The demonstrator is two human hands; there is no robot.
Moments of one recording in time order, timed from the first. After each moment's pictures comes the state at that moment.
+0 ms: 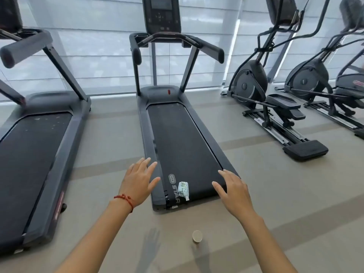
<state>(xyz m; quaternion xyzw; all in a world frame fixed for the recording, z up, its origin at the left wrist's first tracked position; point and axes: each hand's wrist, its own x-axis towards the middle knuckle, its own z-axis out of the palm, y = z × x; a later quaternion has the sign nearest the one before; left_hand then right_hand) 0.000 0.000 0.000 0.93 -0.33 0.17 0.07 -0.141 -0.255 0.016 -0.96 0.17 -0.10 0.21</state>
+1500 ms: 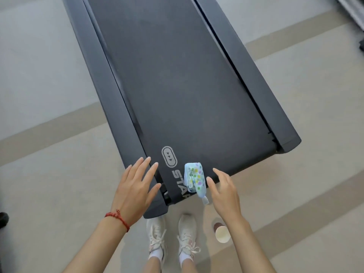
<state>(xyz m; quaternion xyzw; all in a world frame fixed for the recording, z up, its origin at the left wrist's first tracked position) 0.413 -0.173 -0.412 0.91 -0.39 -0.13 0.09 0.281 -0.374 -0.440 -0.81 0.41 0.10 0.41</state>
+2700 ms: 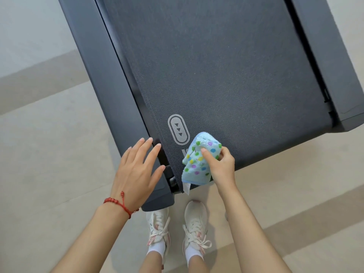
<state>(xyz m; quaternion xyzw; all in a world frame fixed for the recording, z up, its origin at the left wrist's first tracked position) 0.415 -0.149 -0.573 0.92 -0.34 -0.16 0.11 0.331 -0.340 -0.610 -0.59 0.54 0.03 0.60</state>
